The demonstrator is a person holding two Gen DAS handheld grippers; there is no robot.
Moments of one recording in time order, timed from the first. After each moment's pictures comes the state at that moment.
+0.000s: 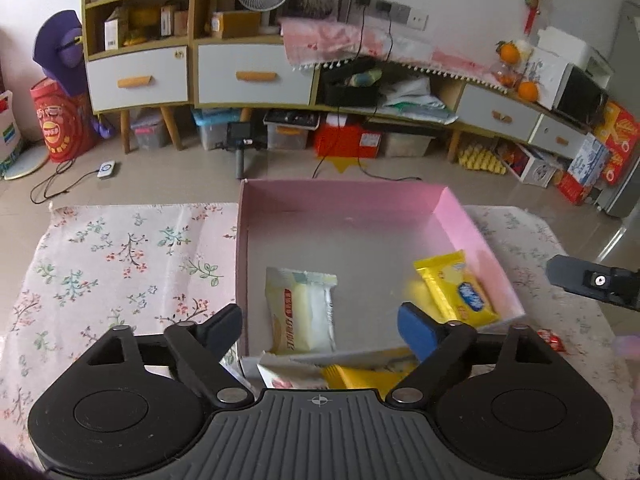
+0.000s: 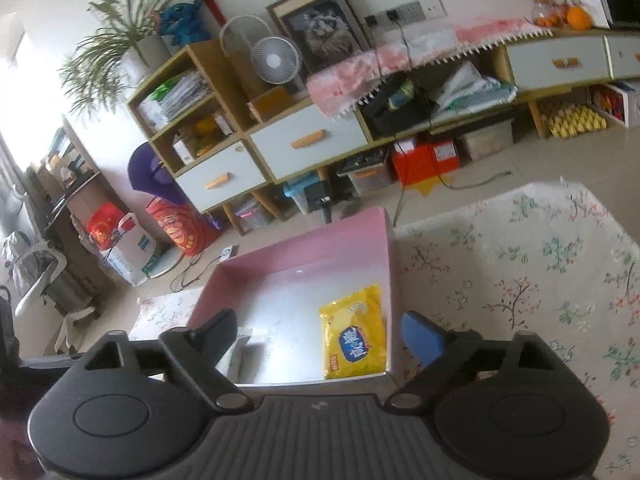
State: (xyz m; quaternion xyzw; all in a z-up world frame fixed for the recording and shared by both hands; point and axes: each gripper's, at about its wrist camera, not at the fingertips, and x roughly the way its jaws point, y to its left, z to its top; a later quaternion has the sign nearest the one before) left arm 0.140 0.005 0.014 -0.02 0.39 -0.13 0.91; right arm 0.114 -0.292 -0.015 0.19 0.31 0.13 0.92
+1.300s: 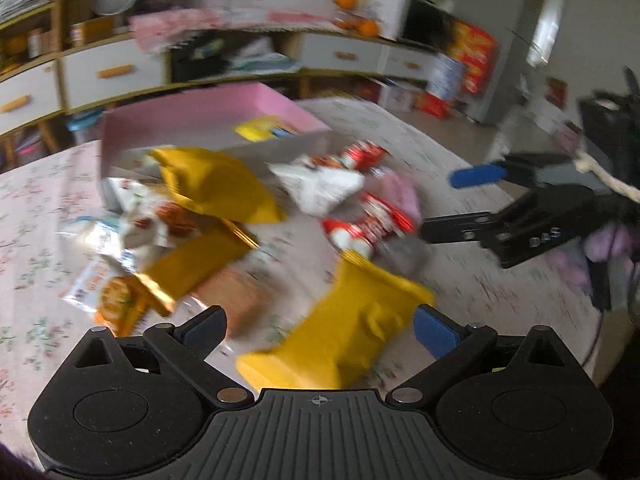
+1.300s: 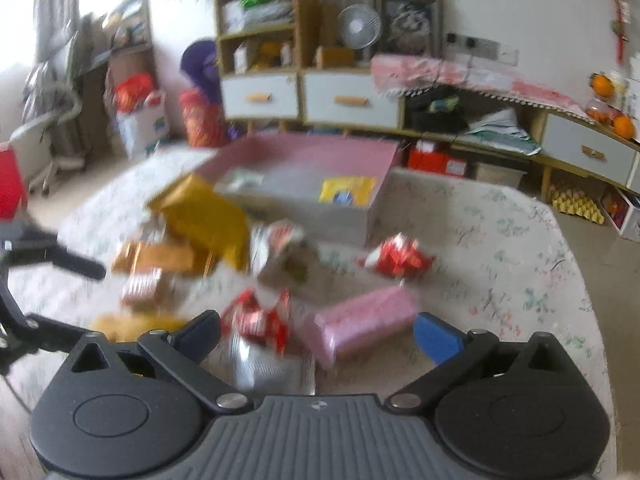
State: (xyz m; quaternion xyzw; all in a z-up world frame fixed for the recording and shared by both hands) left arm -0.027 -0.018 -0.043 0.06 0.38 -0.34 0.86; right arm -0.011 -0.280 -0.059 -0.05 0.34 0.17 0.92
